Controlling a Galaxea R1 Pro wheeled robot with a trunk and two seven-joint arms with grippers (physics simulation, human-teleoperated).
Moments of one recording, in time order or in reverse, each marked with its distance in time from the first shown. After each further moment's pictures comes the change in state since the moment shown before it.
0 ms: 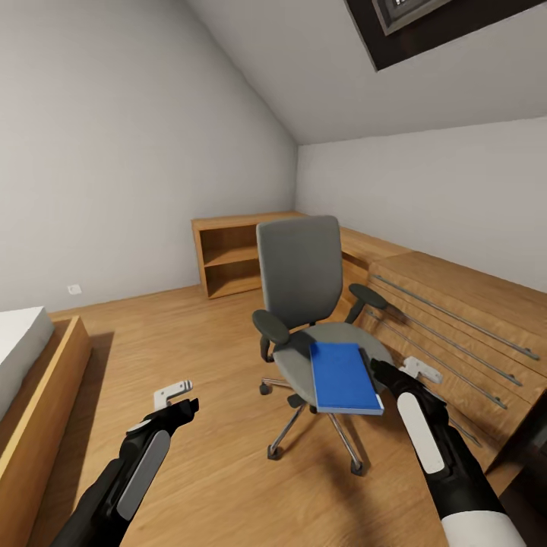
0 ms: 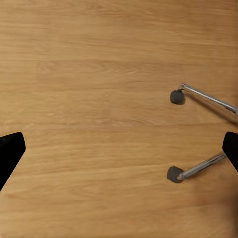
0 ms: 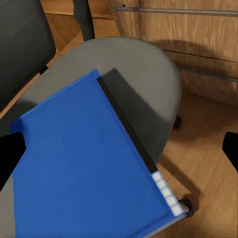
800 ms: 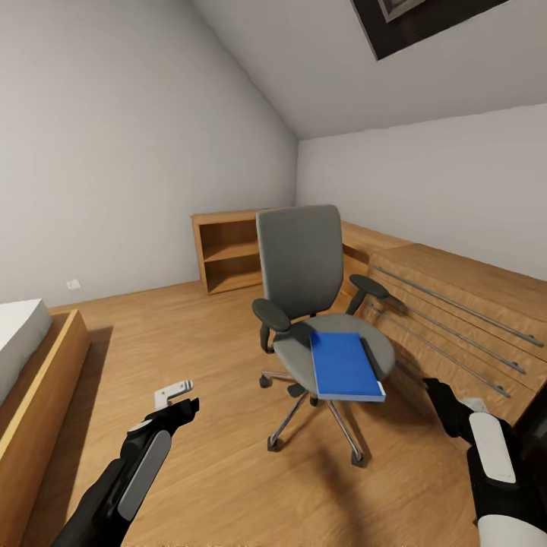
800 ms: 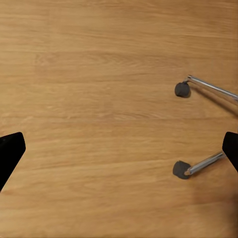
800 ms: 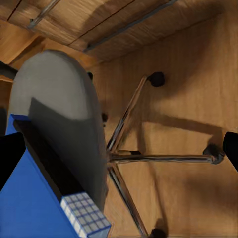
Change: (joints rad) left arm 0.000 -0.003 -0.003 0.000 -0.006 -0.004 0.002; right arm 0.000 -0.016 -0.468 0.104 -0.388 0.019 0.016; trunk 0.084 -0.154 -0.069
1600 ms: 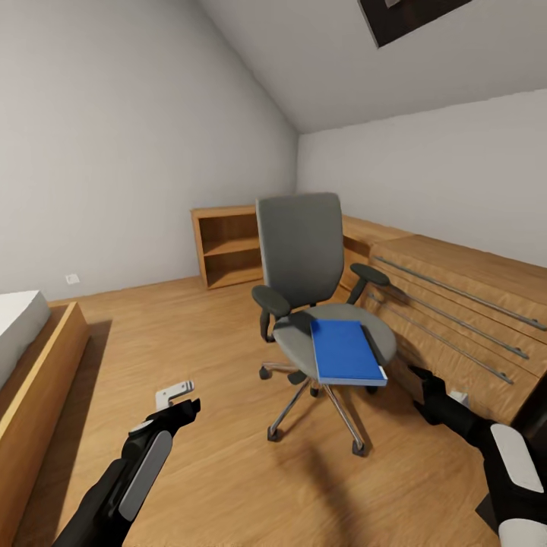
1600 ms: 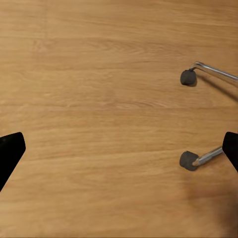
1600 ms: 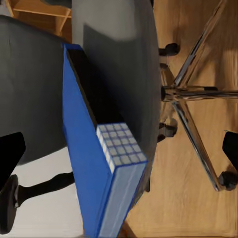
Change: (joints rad) left arm 0.000 -0.003 -0.004 0.004 0.003 0.000 0.001; right arm 0.001 -0.088 -0.012 0.145 -0.273 0.244 0.334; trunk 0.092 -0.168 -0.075
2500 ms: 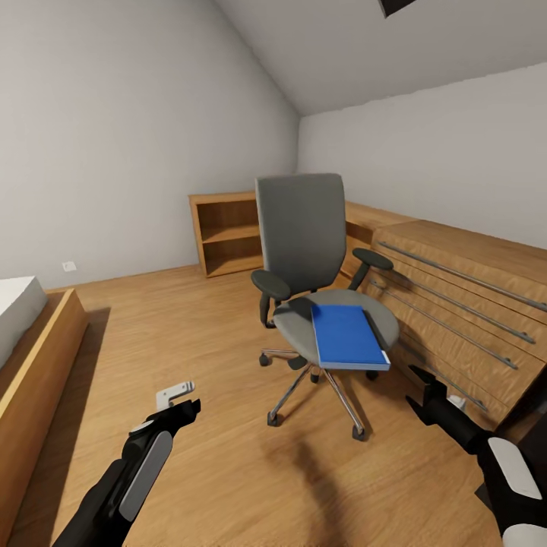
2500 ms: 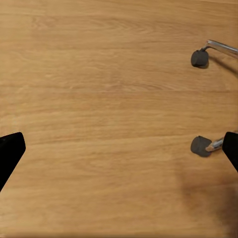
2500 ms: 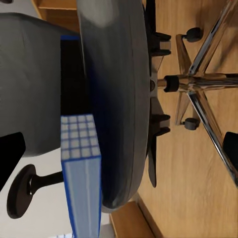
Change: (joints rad) left arm 0.000 0.000 -0.002 0.003 0.000 0.000 0.000; right arm 0.001 -0.031 0.008 0.154 0.001 -0.001 0.305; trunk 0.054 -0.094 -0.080
